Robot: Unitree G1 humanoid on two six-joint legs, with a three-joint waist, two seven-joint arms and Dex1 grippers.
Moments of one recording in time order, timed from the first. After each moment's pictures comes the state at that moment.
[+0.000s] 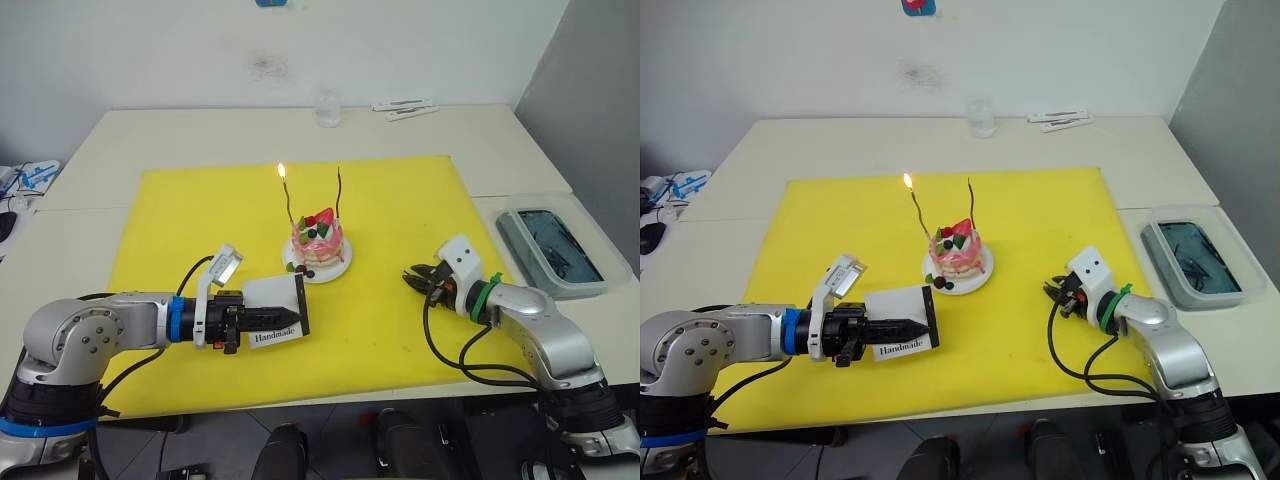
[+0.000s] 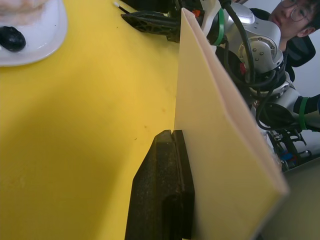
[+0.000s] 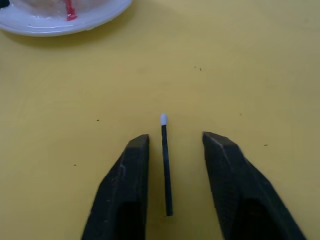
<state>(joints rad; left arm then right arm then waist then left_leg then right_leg) -0.29 0.83 0.13 -0.27 -1.10 1.26 -0.89 -0.30 -0.54 0.10 -0.18 0.22 0.58 0.66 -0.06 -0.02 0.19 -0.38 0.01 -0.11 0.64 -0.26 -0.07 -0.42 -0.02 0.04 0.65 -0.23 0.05</state>
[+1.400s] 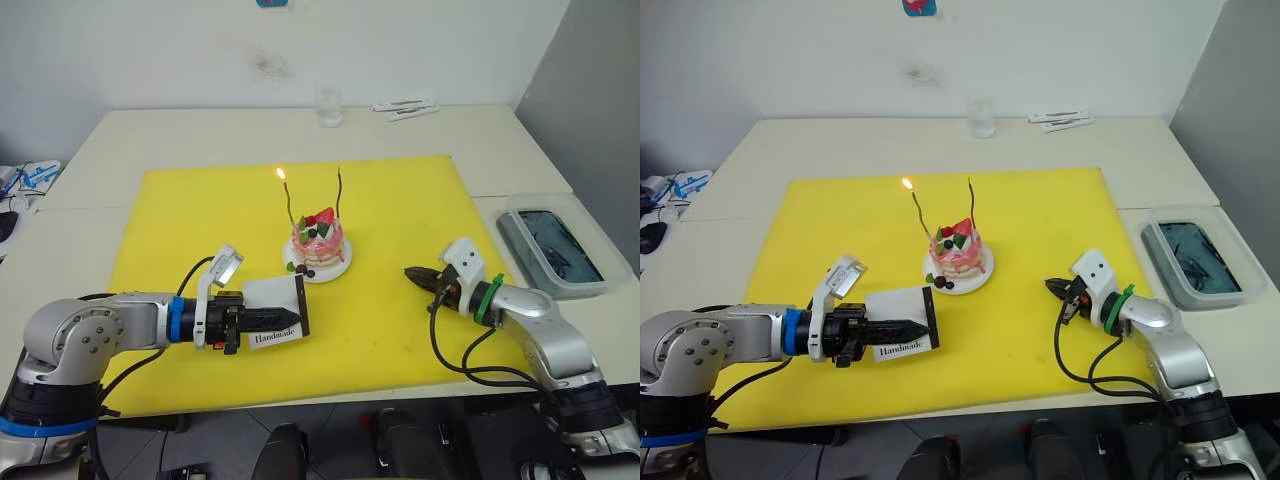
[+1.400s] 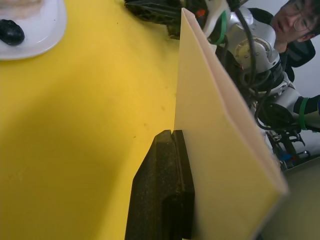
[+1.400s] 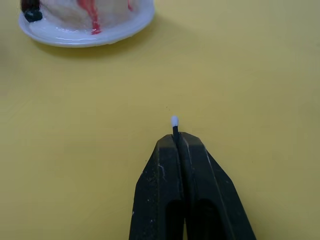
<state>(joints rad) -0.30 0.82 0.13 -0.27 -1.10 1.28 -0.88 -0.27 -0.58 0.08 -0.21 0.26 0.47 0.75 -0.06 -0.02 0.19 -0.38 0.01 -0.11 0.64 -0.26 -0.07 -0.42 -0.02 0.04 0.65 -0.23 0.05</state>
